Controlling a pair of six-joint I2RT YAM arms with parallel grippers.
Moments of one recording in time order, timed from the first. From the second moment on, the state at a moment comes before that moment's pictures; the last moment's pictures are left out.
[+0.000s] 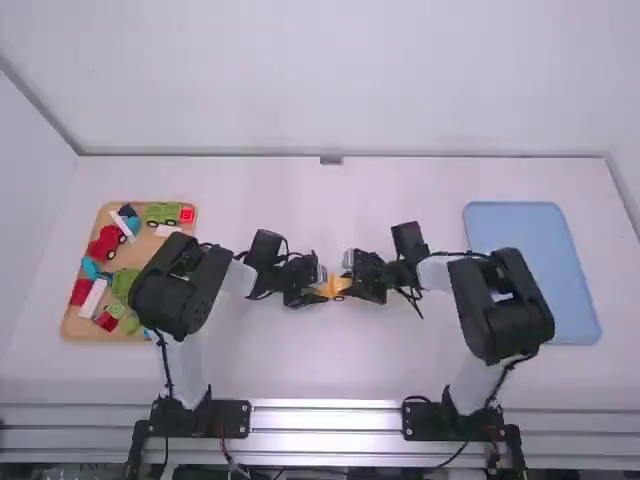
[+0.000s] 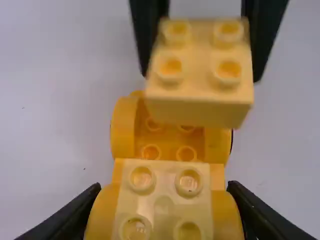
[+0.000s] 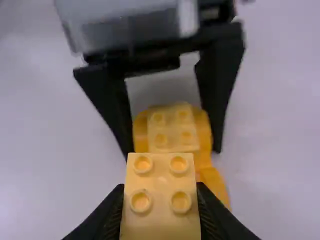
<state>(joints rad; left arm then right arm) -0.30 1.98 0.72 0.30 0.84 0.91 0.28 1.88 0.77 -0.09 -0.95 -1.05</state>
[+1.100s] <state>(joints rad) -0.31 1.98 0.73 0.25 0.86 0.92 0.29 1.94 0.79 0.00 -0.97 -1.11</state>
